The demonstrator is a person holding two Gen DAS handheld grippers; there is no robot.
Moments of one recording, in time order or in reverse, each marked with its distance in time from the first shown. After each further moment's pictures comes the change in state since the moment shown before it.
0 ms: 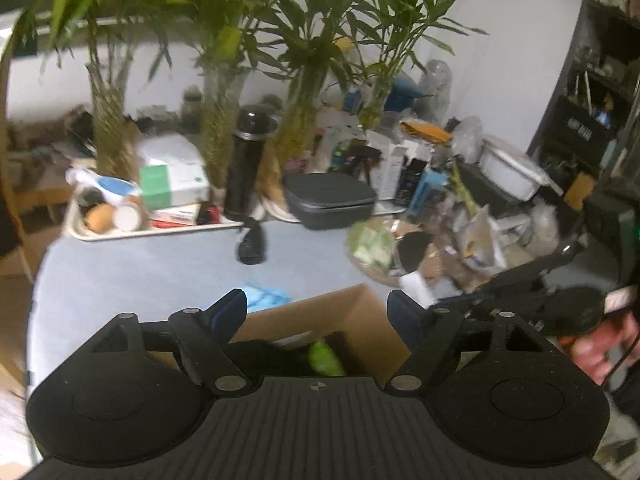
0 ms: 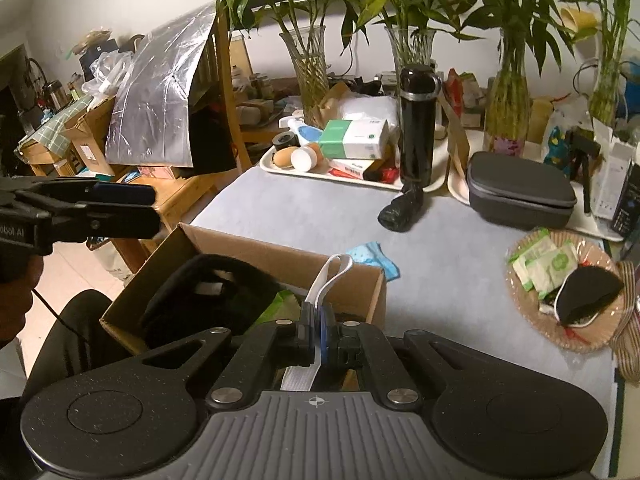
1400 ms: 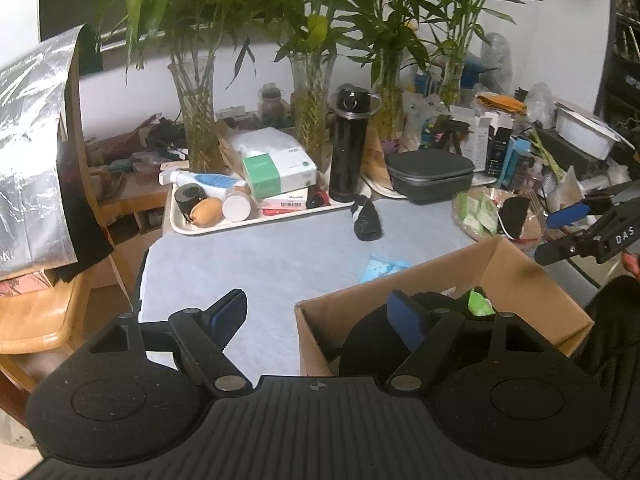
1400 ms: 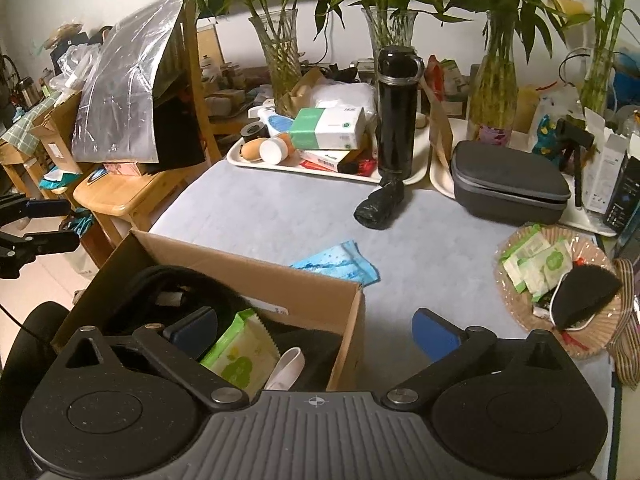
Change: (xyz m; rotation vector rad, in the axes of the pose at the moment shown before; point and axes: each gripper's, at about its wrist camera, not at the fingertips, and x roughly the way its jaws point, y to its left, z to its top) left arm -0.016 0.073 -0.025 0.076 0.018 0.227; right arm 0.047 -0.013 0.016 0.015 0.025 -0.089
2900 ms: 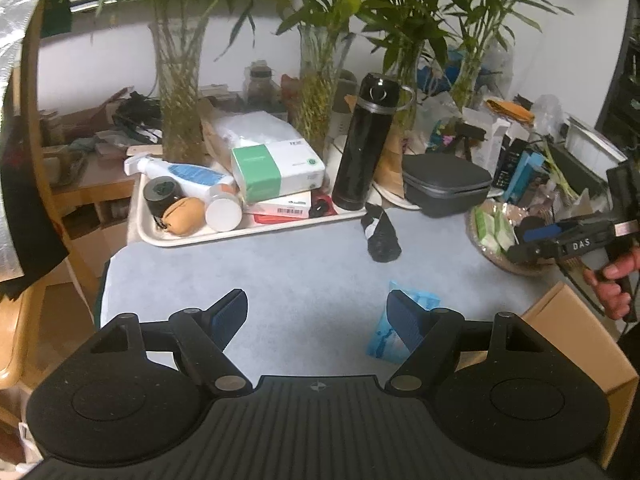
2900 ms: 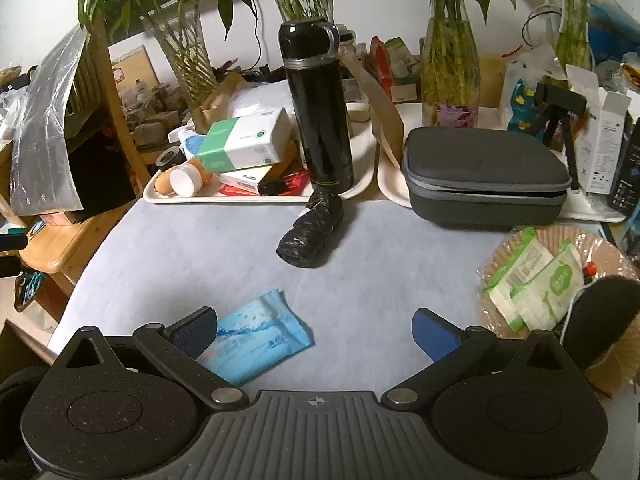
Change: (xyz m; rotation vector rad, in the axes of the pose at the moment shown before) left arm 0.104 0.066 0.039 -0.042 0.051 -0.137; right arm 0.119 -0.085 0.041 0.145 -0.017 -0.051
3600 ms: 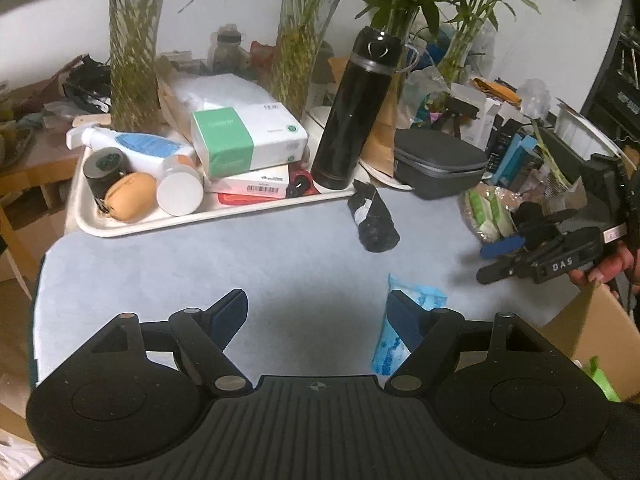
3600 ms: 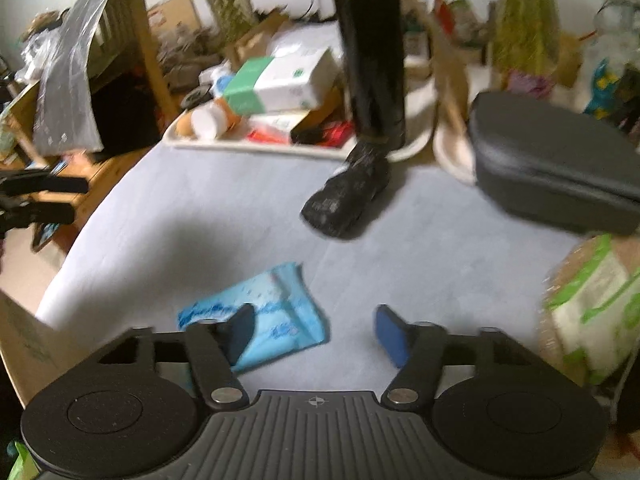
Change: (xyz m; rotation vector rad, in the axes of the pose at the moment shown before) left arm 0.082 0.024 -0.002 -0.005 0.052 -0.129; right arm 0.075 -0.004 -0.001 -0.112 0.180 0.165
